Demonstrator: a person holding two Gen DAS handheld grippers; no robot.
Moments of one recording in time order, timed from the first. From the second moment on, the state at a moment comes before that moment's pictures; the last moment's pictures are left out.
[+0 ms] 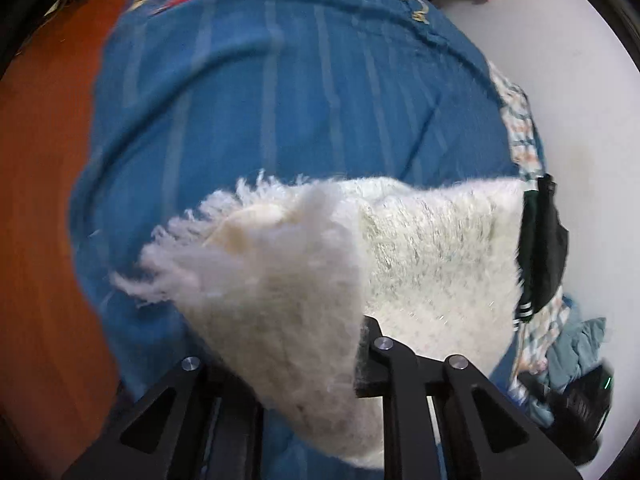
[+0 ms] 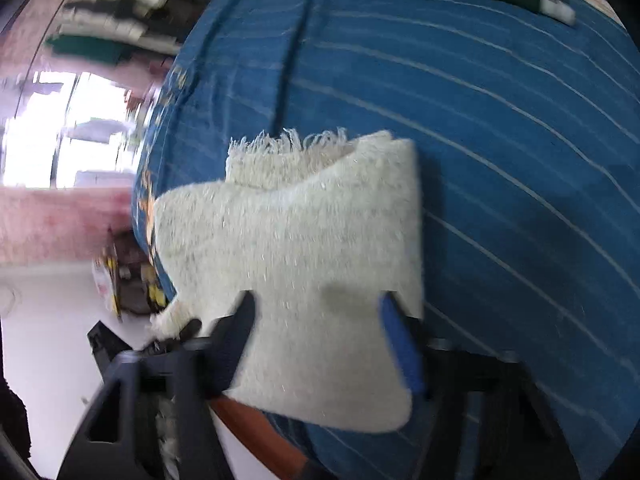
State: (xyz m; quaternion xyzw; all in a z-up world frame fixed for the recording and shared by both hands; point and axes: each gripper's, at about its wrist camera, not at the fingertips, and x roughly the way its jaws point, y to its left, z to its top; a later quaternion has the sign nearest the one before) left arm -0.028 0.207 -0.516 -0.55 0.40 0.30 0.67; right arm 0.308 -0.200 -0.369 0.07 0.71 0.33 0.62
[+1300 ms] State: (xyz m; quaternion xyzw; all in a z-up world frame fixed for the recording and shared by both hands) left arm -0.050 0.176 -0.518 -0.54 0.43 0.28 0.67; right arm 0.283 -0.203 -0.399 0.01 0.71 0.35 0.61
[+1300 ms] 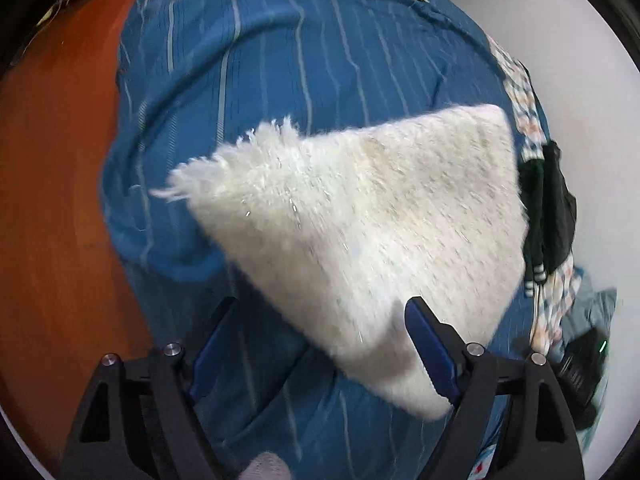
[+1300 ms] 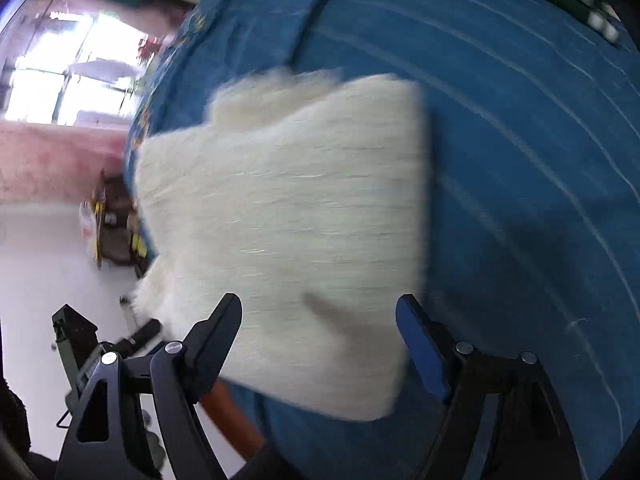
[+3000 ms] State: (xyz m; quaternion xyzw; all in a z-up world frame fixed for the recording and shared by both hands) left arm 0.396 0.294 -0.309 -0.44 0.36 0.00 0.82; right arm 0.527 -0.235 -0.248 0.47 0.49 0.39 0.62
